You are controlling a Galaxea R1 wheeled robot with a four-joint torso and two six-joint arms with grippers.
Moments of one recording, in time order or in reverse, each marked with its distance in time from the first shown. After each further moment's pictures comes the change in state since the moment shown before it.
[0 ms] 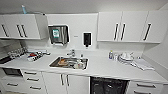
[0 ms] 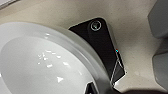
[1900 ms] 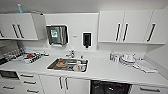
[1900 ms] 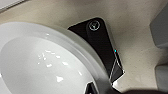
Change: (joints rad) left arm 0.004 0.000 0.000 0.011 -0.002 0.000; right arm -0.003 0.004 -0.013 0.000 0.003 0.000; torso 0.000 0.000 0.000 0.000
